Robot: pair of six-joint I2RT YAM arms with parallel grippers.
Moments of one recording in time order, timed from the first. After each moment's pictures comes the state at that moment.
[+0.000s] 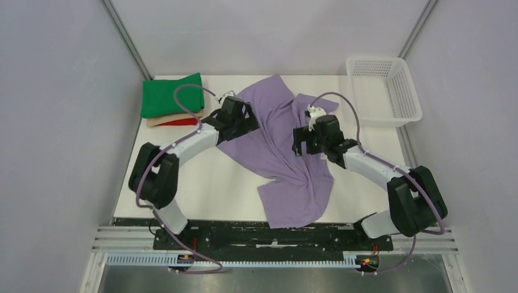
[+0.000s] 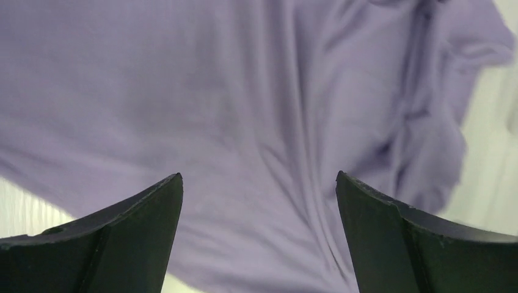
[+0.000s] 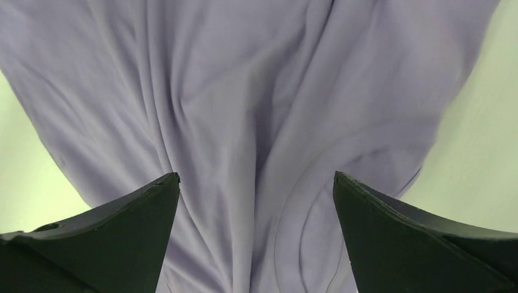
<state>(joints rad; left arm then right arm) -0.55 1.63 1.14 -0.24 -0.15 -0.77 0.42 1.44 0.84 -0.07 -0.04 0.16</state>
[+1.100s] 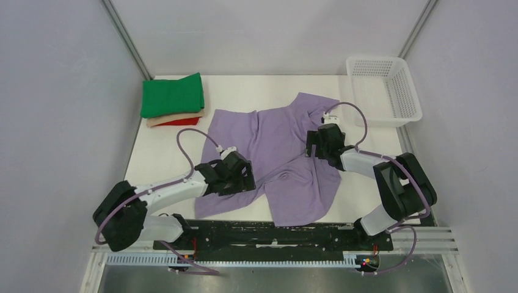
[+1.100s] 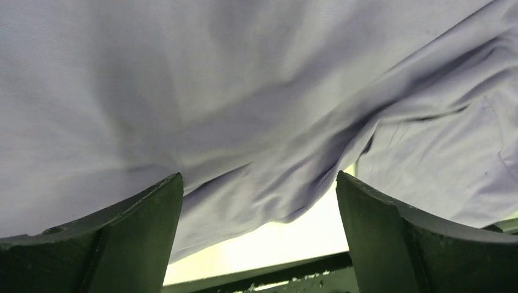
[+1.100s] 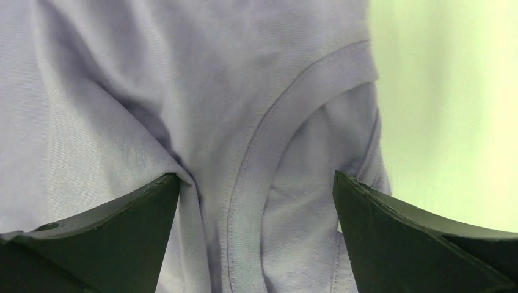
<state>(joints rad) -0.81 1.31 0.65 -0.41 -0.15 -0.92 0.38 1.57 0.68 0.09 0.24 0.33</state>
